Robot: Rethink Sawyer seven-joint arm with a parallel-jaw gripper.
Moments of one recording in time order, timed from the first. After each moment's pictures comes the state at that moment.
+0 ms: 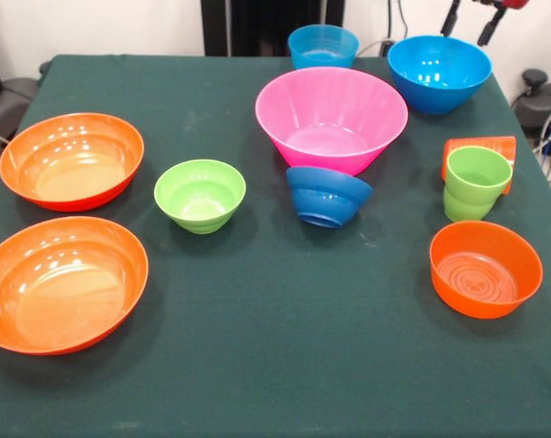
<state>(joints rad) 0.48 -0.64 -0.22 1.97 0.20 0.41 2.13</state>
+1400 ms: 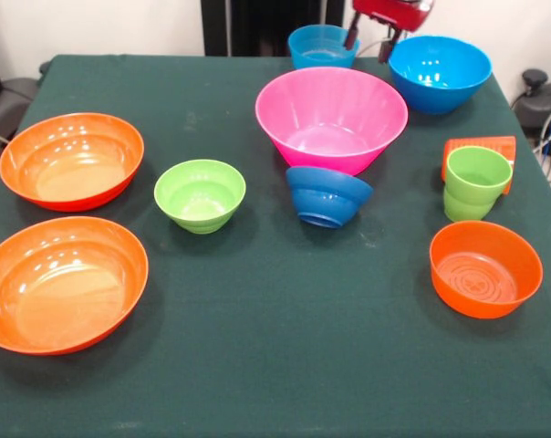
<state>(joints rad) 0.16 -0.62 -0.20 1.97 -0.02 0.43 2.13</state>
